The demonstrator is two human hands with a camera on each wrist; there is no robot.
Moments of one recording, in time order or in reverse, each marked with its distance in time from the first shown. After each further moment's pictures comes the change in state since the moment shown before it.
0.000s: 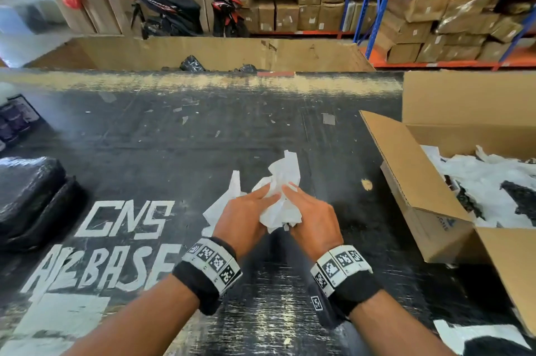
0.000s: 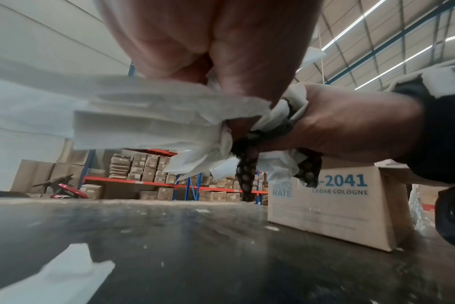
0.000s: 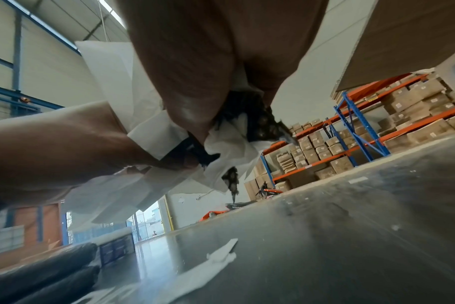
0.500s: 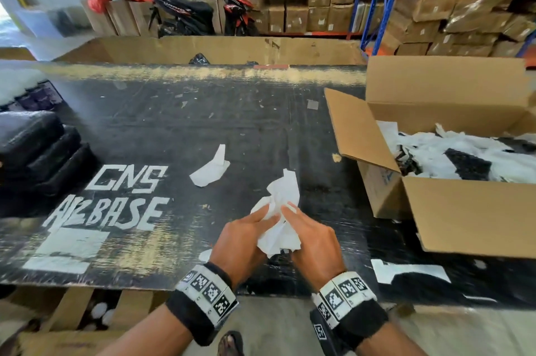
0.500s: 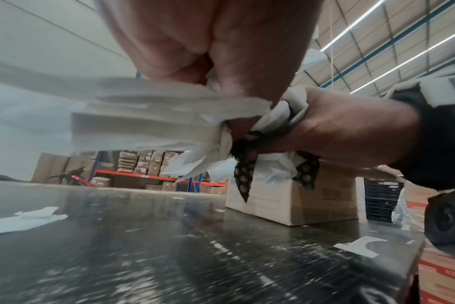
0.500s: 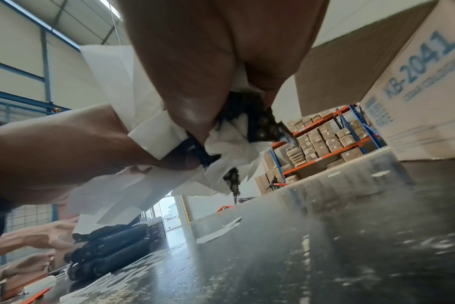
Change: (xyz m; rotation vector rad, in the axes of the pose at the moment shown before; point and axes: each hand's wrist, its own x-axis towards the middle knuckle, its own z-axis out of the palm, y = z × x) left_hand -0.117 0.155 0.024 -0.037 0.008 -0.041; right_hand -0.162 0.031 -0.068 -0.034 -0.096 -0.032
